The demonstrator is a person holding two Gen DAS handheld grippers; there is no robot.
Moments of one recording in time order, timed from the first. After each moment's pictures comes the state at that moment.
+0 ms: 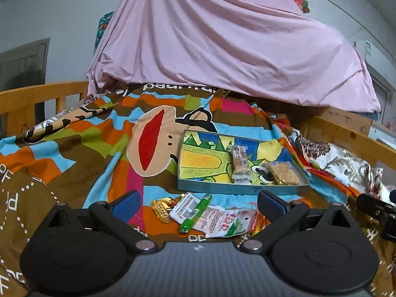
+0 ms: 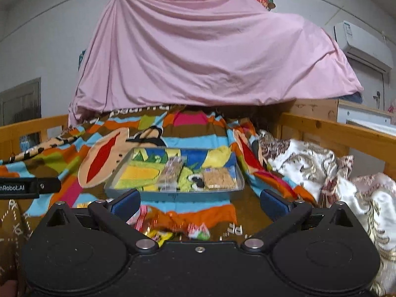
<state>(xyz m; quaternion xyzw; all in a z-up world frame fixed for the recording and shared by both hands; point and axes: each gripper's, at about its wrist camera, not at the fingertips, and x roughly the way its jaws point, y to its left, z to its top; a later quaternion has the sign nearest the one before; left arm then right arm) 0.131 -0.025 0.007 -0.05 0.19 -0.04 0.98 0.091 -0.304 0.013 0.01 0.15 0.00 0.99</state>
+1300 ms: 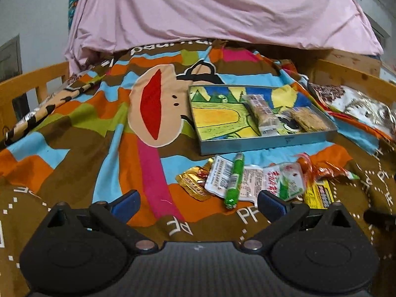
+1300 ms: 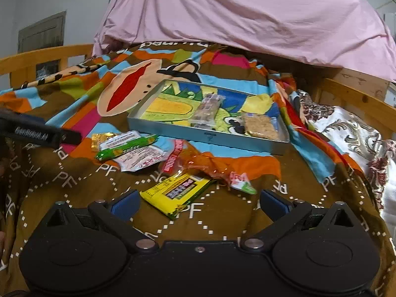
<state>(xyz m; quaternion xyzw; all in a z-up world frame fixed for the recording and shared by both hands) 0.199 0.018 -0.035 0.02 0.28 -0.08 0.96 0.138 -0.248 -0.036 -0.07 0.27 0.06 0.96</state>
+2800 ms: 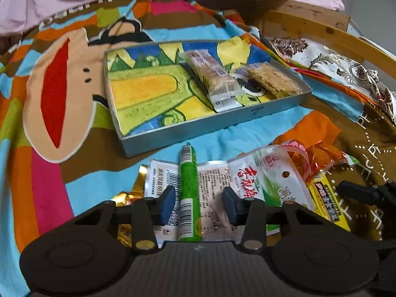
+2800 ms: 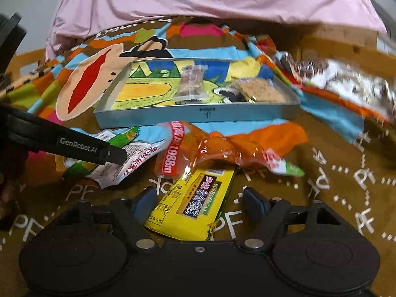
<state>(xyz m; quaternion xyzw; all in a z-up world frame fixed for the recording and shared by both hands) 0.317 -0.034 -0.079 0.07 0.38 -0.24 0.89 0.216 -0.213 -0.092 0.03 0.31 -0.04 0.95</state>
